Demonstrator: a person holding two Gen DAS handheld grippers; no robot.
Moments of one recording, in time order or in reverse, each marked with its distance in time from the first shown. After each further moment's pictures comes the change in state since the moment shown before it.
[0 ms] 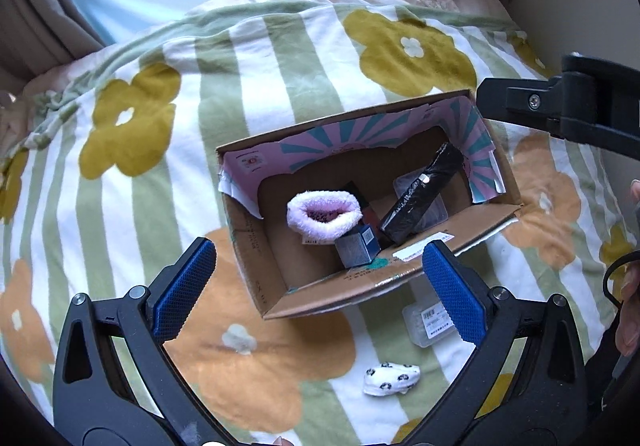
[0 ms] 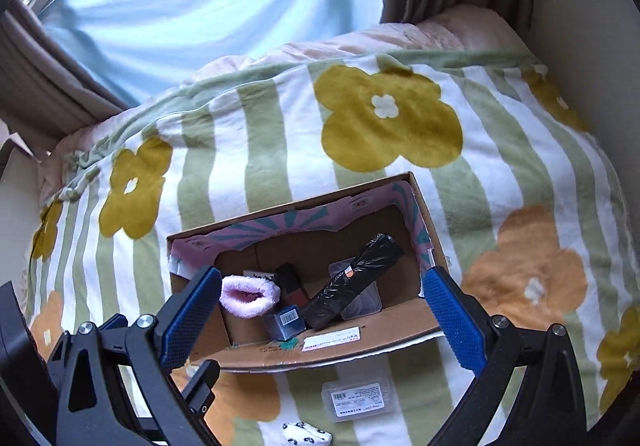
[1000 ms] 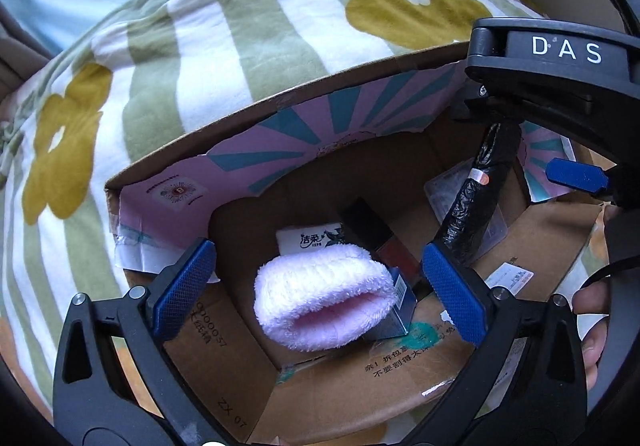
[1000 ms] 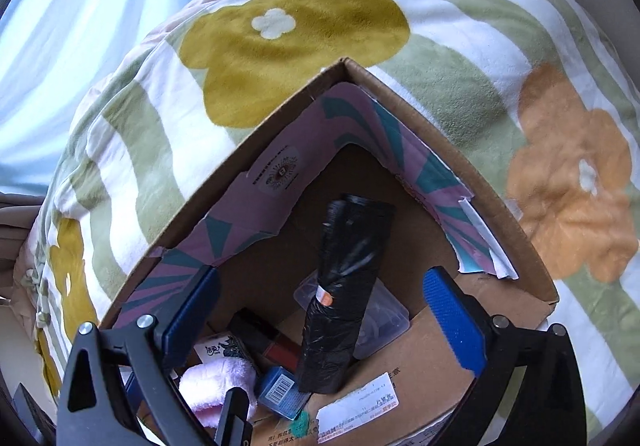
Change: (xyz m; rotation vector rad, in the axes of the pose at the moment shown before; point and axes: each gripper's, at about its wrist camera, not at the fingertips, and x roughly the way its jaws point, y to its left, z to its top) left arm 0.144 -0.014 0.025 0.128 0.076 -0.025; right arm 0.149 -0.055 -0.009 0.501 0.134 -0.108
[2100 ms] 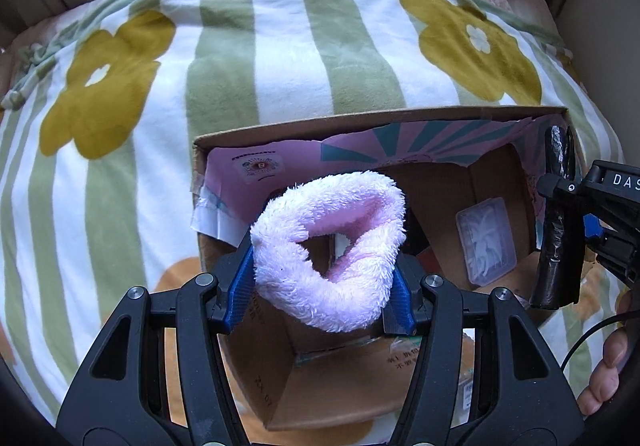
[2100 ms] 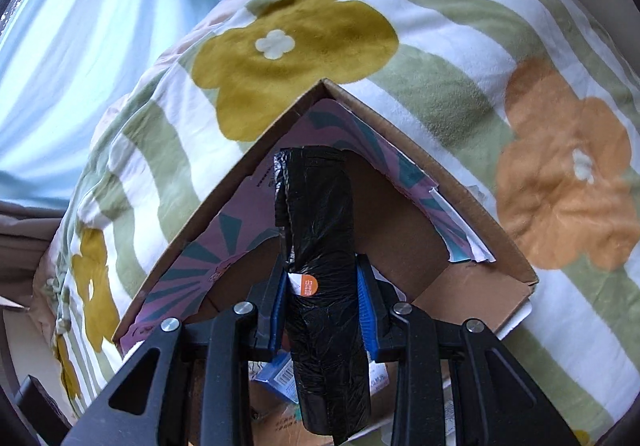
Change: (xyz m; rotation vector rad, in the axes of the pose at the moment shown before) left arm -0.009 0.054 -0.010 -0.245 -0.016 0.009; right arm -0.021 -0.014 -0.009 0.058 -0.042 0.076
